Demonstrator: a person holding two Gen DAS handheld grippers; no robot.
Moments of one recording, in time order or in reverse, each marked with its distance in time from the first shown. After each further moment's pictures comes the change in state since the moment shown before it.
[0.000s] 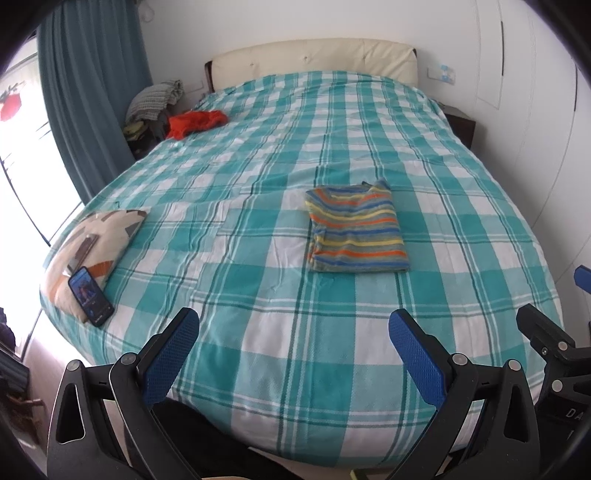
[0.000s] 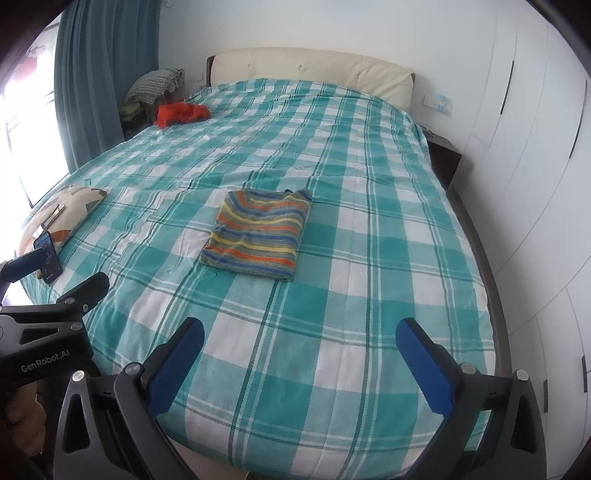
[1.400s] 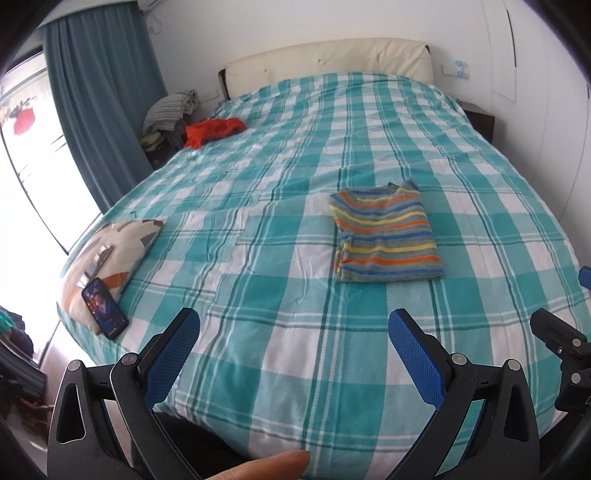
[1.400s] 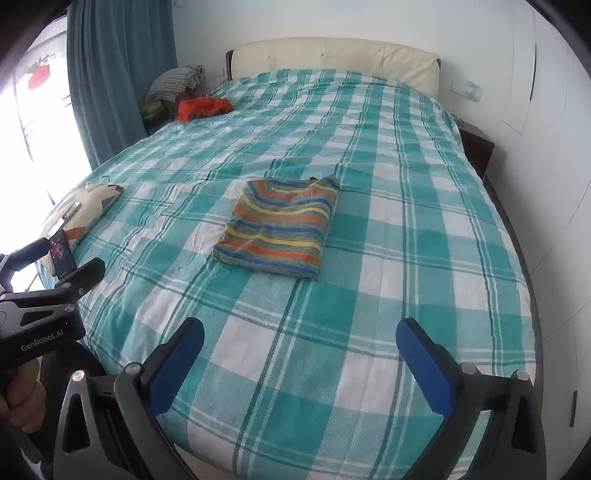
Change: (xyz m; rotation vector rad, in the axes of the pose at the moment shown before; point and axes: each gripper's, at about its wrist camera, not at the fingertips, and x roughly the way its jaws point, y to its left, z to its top) left arm 0.034 -0.001 0.003 0.028 -0.028 0.102; right arm 0.061 -0.010 -0.002 -0.001 0.024 0.135
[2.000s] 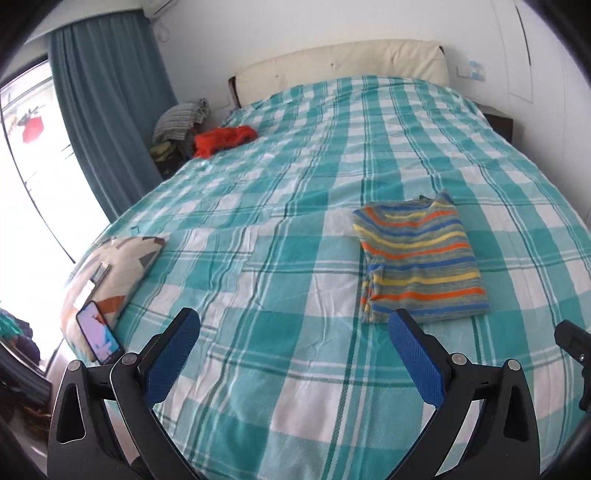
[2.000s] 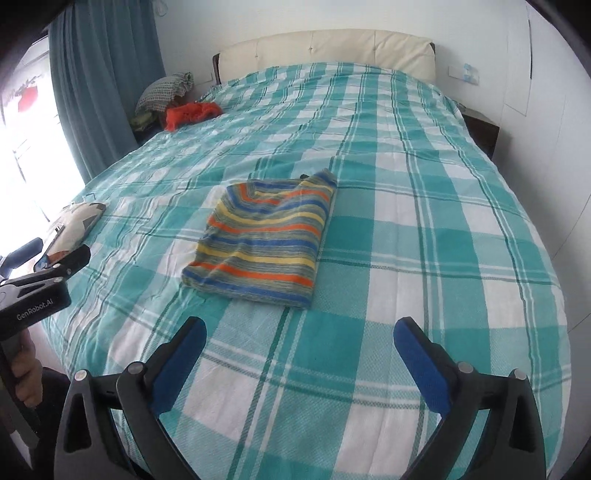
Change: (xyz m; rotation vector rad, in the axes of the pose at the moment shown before) left arm 0.066 0.005 0.025 0.004 -0.040 0.058; right arm 0.082 -0.025 0.021 0.066 -0.016 0.049
